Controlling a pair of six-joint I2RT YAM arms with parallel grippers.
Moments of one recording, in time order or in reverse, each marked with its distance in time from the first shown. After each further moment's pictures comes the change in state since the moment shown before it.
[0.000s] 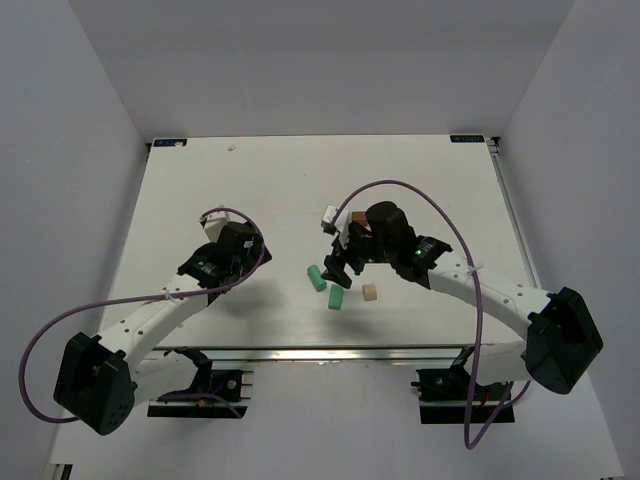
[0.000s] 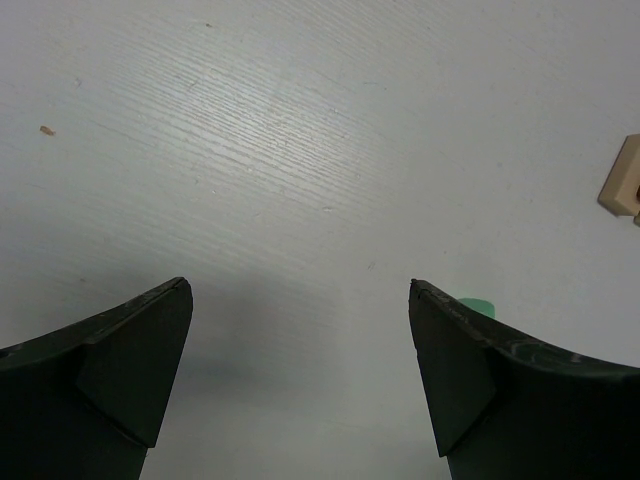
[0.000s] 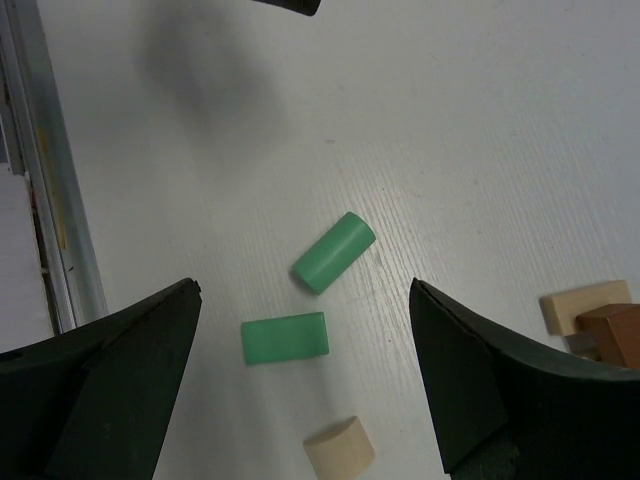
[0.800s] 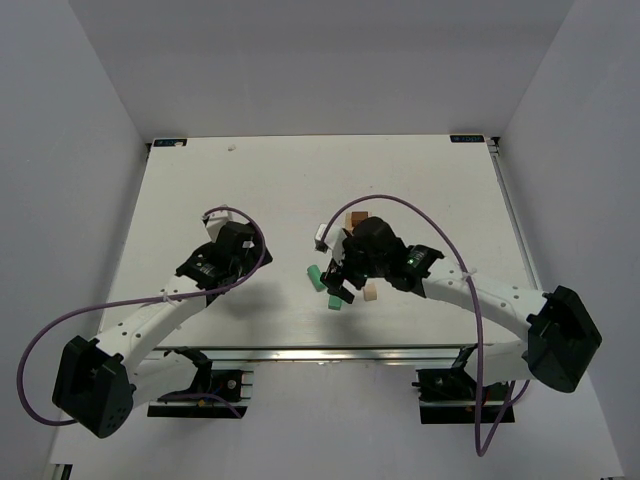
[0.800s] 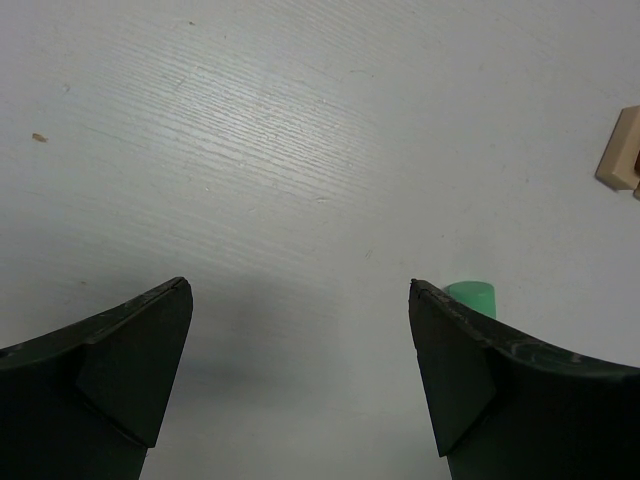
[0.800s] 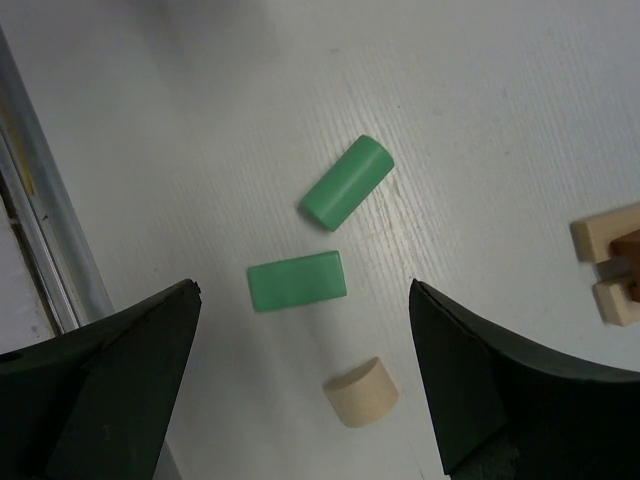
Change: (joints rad) left arm 0.000 -0.017 0.002 -0.002 0.034 0.047; right arm 0.080 -0.003 -0.006 -0.126 0.174 0.011
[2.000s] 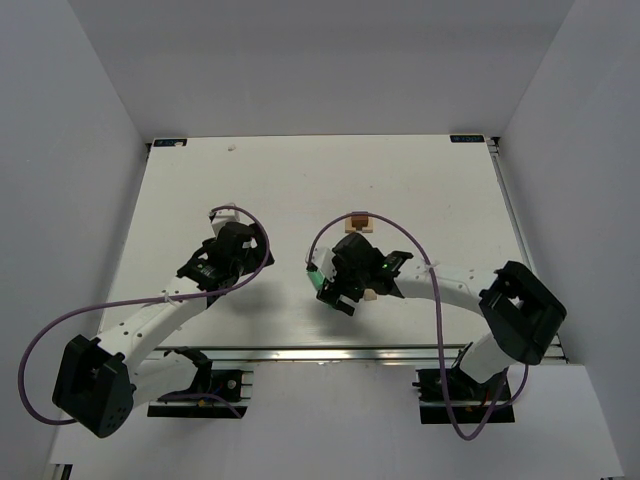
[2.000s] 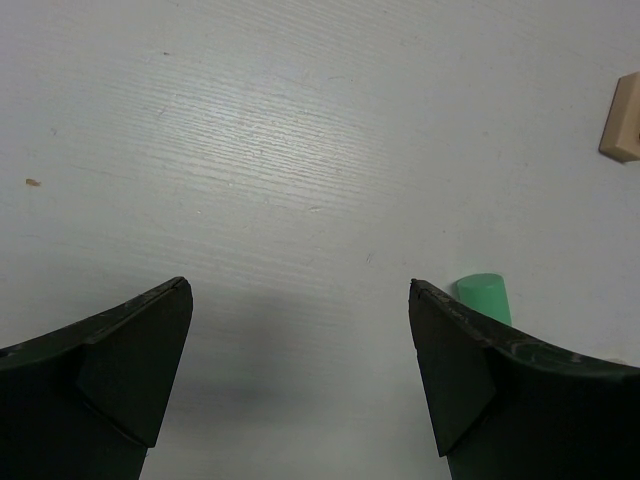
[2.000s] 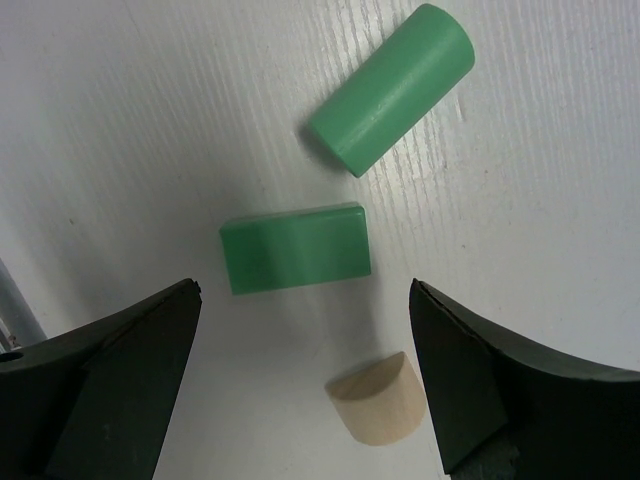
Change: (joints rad) left arm 0.000 0.001 -0.025 0.082 0.026 0.137; right arm 0.048 0.203 -0.050 0.001 0.103 -0.087
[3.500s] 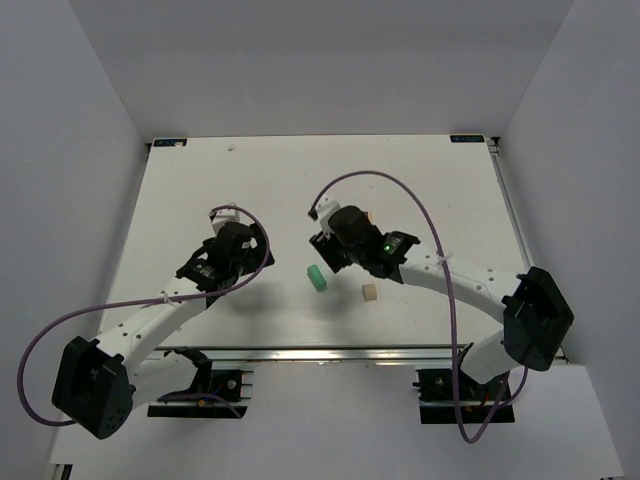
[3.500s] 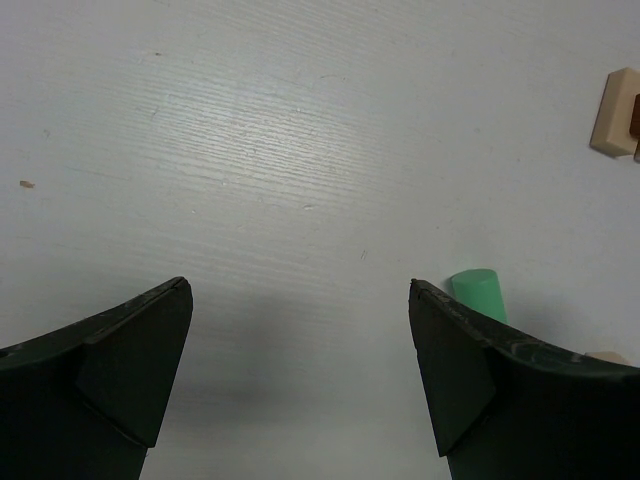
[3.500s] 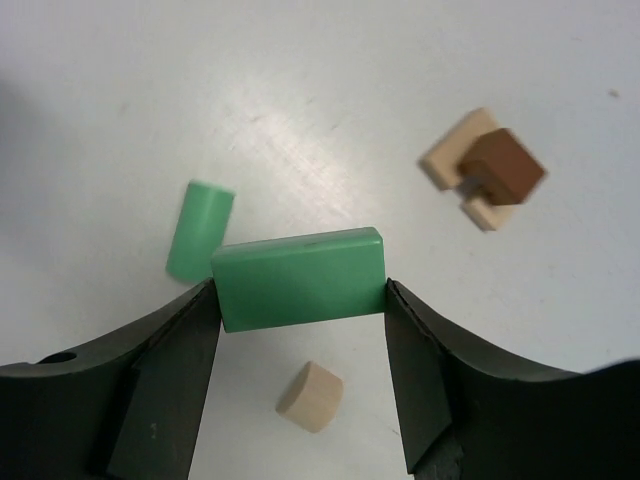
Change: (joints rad) left arm 0.000 -0.005 0.000 0.003 0.013 0.008; right arm 0.021 -0.037 0.203 -0.042 0.372 0.288
